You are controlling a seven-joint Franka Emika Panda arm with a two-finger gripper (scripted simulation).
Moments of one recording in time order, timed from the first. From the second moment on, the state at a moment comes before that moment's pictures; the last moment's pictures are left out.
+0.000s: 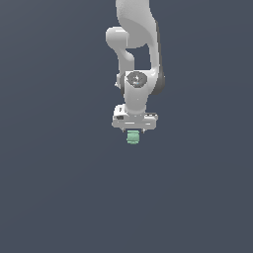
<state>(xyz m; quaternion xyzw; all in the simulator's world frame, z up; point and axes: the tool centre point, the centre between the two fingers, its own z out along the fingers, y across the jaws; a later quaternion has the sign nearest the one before) -0.080 0.035 0.092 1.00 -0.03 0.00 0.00</state>
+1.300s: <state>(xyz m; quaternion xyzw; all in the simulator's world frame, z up) -0.081 0.035 0.043 1.00 -0.03 0.00 0.00</state>
